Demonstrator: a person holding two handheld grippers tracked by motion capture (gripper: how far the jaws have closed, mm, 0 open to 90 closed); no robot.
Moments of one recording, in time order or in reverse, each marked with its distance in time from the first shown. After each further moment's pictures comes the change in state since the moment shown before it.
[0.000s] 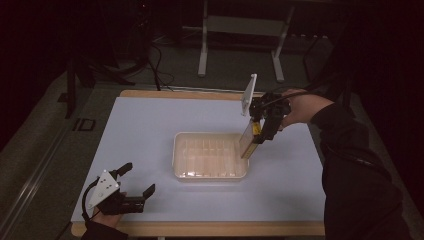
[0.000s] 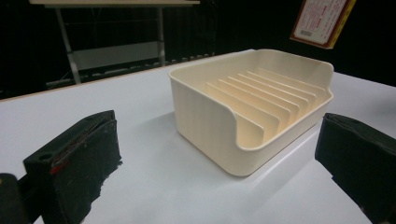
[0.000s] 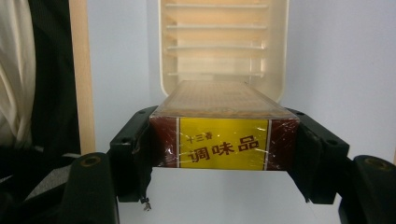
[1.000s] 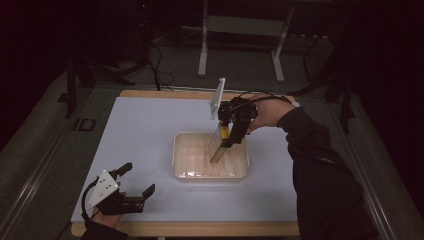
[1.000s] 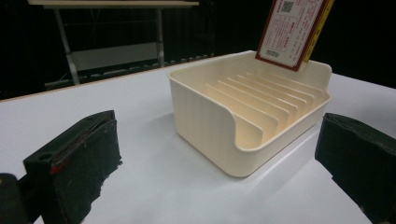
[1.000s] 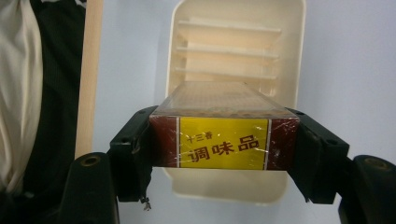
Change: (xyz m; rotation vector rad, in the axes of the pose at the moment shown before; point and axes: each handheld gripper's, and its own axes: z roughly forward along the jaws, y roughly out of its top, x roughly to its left) left arm 0.001 0.000 -0.001 -0.003 -0.006 -0.001; right arm -0.002 0.064 0.029 -0.117 0.040 -0.082
